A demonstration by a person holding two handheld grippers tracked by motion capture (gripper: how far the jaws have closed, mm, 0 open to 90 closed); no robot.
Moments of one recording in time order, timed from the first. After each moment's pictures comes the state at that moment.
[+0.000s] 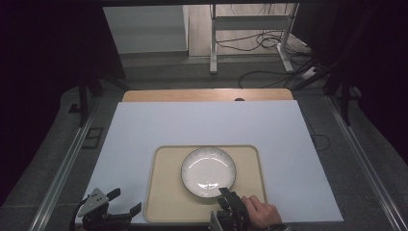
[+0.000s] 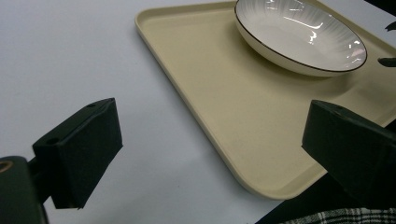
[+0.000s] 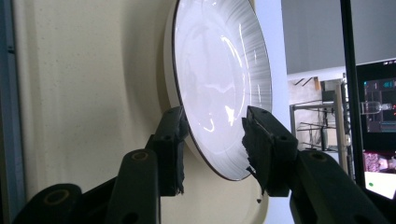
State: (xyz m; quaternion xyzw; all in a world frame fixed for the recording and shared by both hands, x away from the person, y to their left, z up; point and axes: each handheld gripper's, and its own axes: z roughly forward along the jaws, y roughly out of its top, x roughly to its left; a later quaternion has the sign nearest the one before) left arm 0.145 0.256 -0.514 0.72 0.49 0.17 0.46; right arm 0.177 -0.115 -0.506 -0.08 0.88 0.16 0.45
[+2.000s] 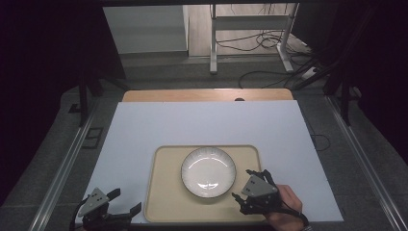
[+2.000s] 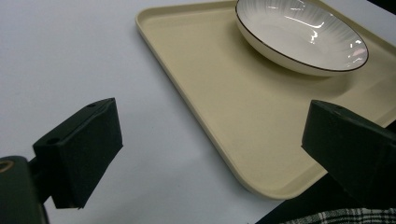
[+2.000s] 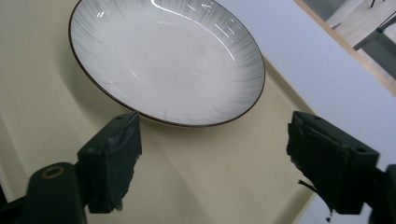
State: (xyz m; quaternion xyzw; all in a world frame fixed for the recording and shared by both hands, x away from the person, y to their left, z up) left arm 0.145 0.256 -0.514 0.72 0.49 0.17 0.46; right arm 0.227 -0.187 -0.475 0.19 0.88 0.33 0.27
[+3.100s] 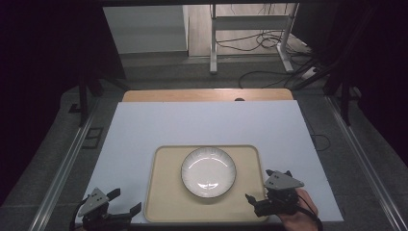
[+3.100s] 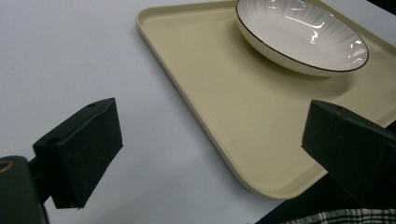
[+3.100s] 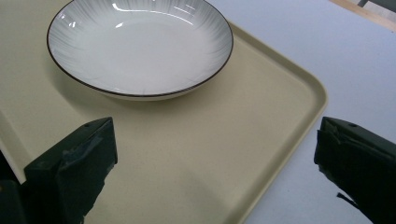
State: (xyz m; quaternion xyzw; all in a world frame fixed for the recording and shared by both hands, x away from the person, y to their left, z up) left arm 0.145 0.256 -0.514 0.72 0.50 0.17 0.46; right arm 0.230 -0.232 -0.473 0.29 0.85 0.37 0.22
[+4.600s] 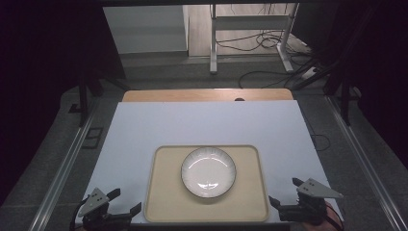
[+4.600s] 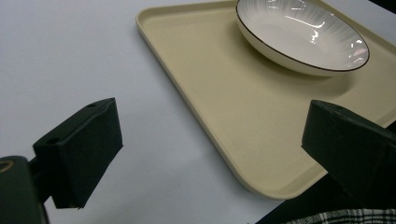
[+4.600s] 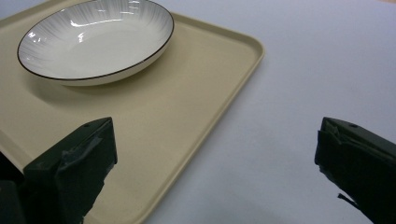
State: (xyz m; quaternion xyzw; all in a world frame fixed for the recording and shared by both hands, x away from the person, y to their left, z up) left arm 0.144 0.255 -0.514 0.72 0.50 0.17 0.46; right arm 0.210 -0.298 -0.477 0.39 0.79 0.42 0.22
